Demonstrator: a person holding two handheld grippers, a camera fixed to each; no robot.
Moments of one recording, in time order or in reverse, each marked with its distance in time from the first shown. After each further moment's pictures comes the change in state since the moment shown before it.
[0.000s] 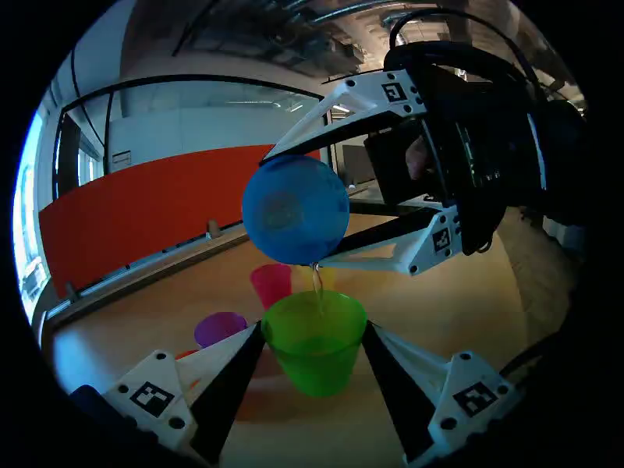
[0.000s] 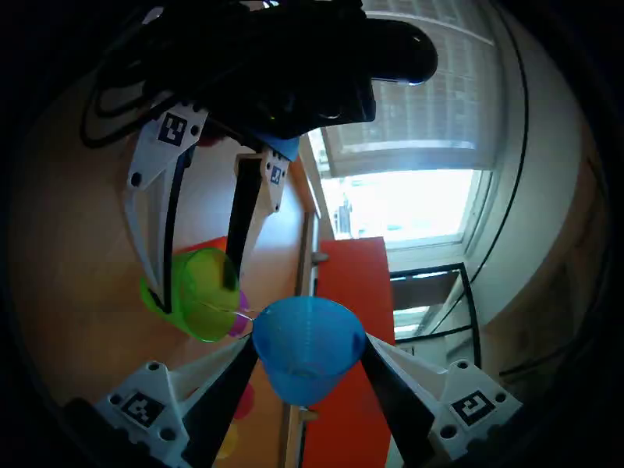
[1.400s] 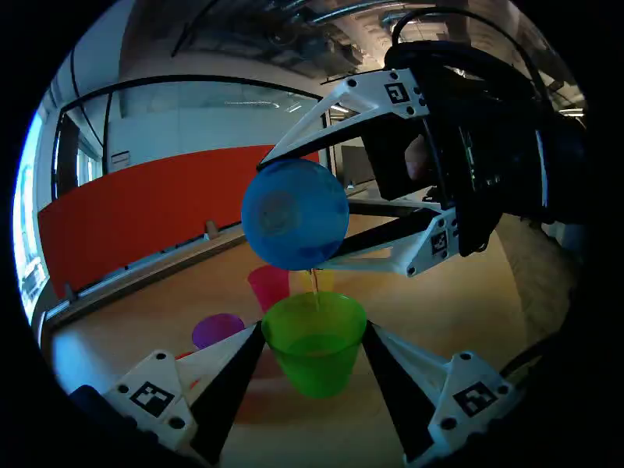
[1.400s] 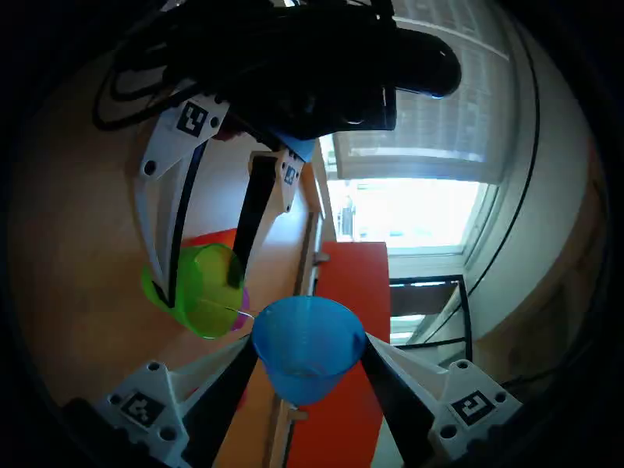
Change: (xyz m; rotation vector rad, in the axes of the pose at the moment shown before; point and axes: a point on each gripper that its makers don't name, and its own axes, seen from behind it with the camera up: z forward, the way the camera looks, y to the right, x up) left arm 0.002 0.004 0.004 -0.008 0.004 0.000; right arm 0.014 -0.009 0.002 0.006 -0.002 -0.074
